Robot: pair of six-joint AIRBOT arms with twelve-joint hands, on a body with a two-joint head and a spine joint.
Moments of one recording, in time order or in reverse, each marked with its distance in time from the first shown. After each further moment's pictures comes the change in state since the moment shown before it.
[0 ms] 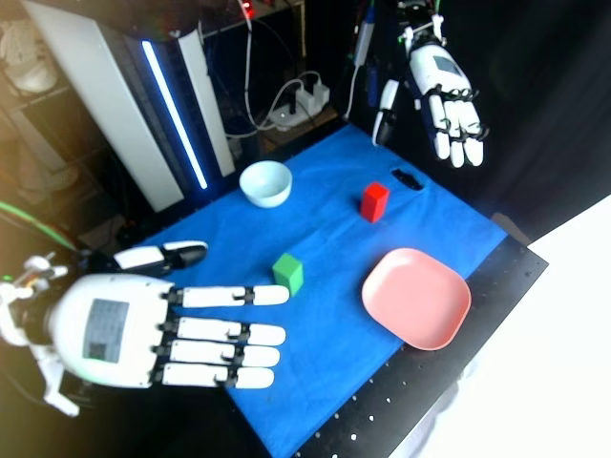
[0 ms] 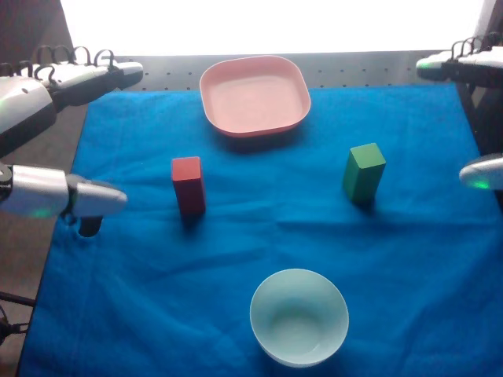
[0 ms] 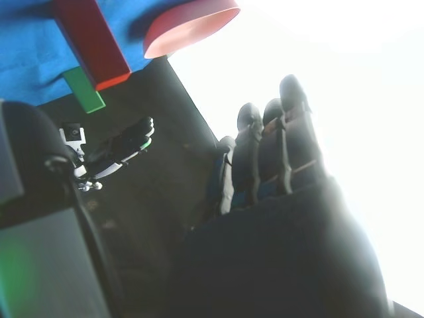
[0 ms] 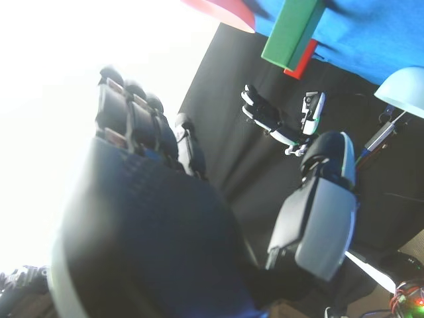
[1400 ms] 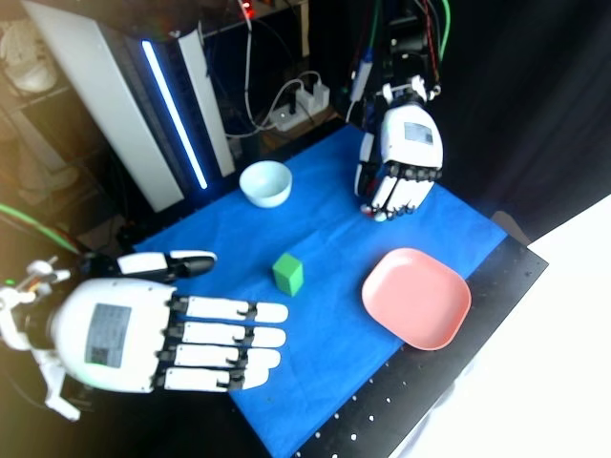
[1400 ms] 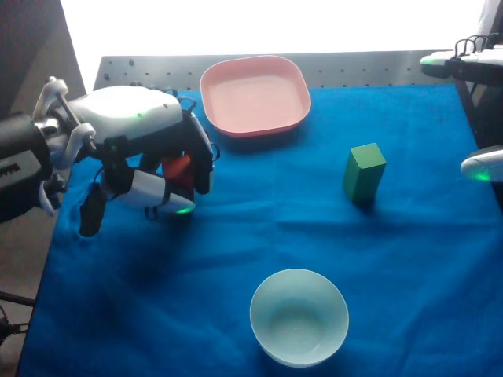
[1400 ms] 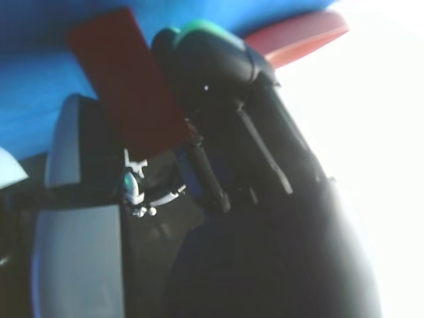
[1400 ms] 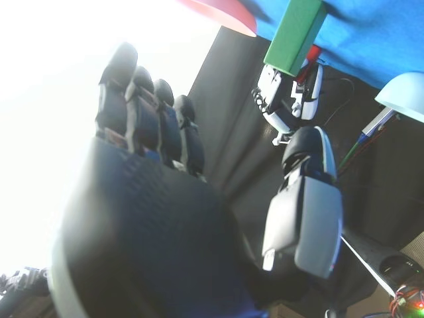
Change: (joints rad) left arm -0.264 -0.279 0.201 0.394 0.358 -0.162; right arm 0.000 -0.005 0.019 0.000 0.000 0.001
